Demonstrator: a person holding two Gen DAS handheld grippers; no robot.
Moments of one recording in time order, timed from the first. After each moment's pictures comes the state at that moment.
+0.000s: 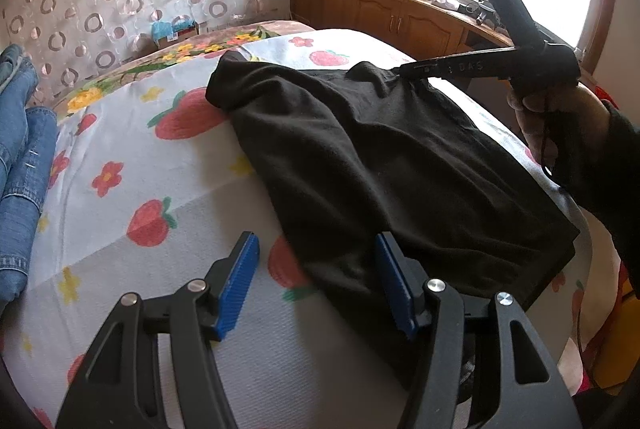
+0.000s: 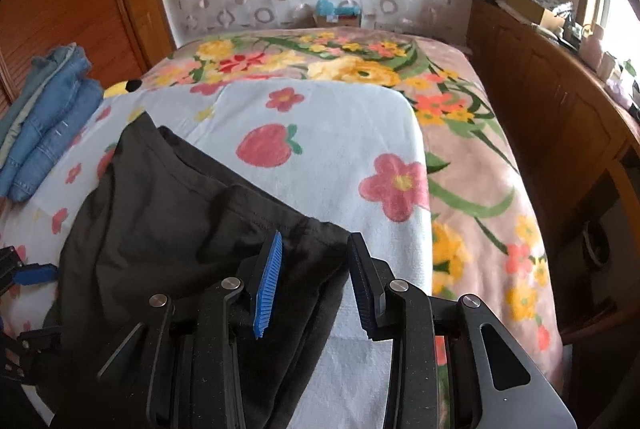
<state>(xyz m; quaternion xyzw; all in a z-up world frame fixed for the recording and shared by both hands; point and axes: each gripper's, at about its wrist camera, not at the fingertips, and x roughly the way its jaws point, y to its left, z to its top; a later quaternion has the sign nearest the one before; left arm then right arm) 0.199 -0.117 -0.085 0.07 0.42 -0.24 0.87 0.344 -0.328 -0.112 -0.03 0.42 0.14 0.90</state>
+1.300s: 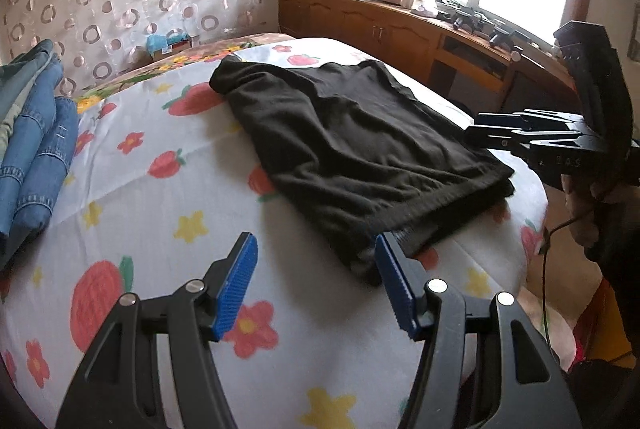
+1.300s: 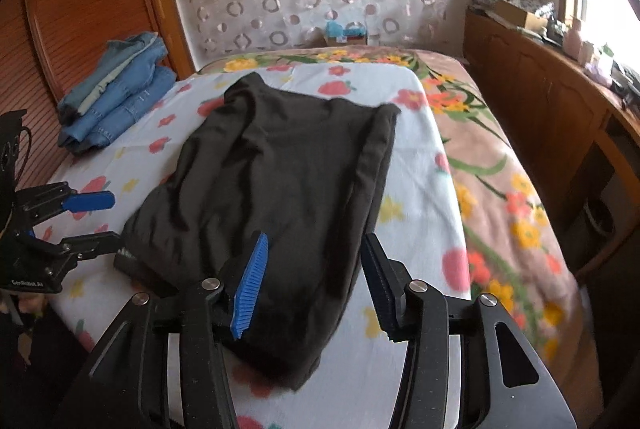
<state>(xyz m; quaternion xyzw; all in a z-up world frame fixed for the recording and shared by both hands) 0.119 -0.099 -0.067 0.07 0.40 -0.26 0.88 0.158 -0.316 -0.105 0.00 0.38 0.14 0.92</state>
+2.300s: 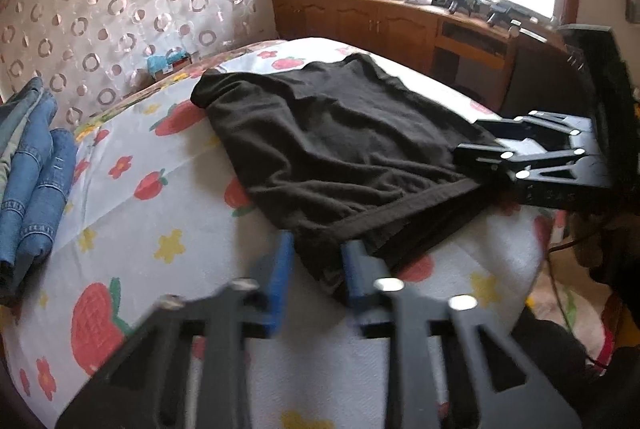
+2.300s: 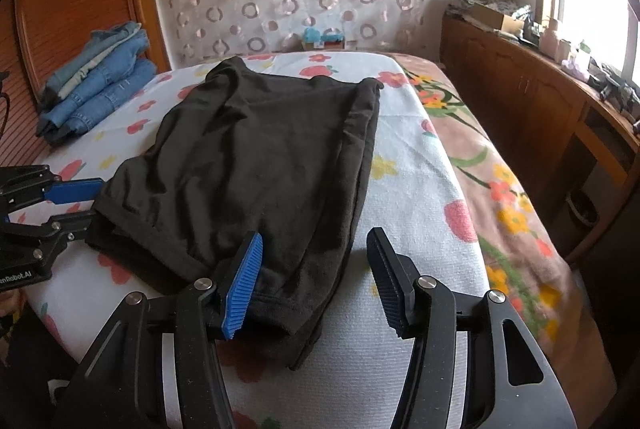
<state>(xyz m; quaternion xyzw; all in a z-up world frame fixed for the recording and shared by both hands) 0.114 -0.129 -0.071 0.12 0.37 -0.25 0.89 0.143 -0.309 -0.136 -0.01 0.35 0.10 0.93</state>
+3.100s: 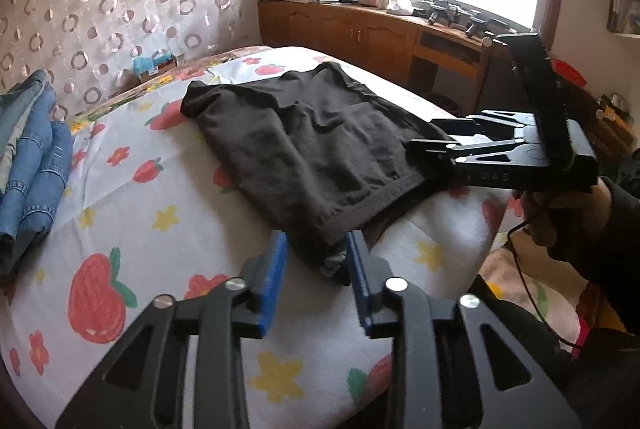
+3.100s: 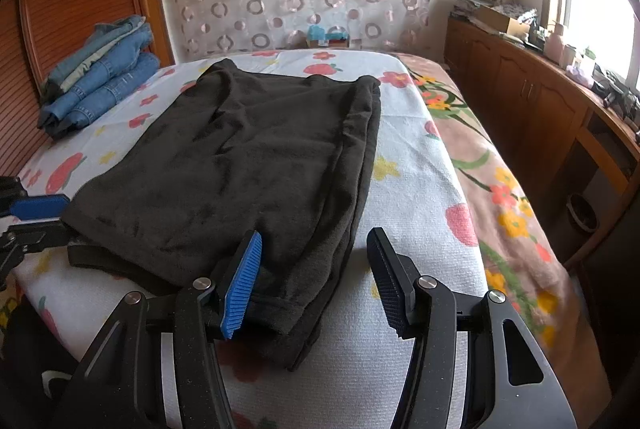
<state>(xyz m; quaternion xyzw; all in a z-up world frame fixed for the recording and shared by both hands) 0.079 -0.118 -0.056 0.10 0.37 -0.28 0.88 0.145 -0.310 -0.136 -0.02 0.36 0.11 0.93</state>
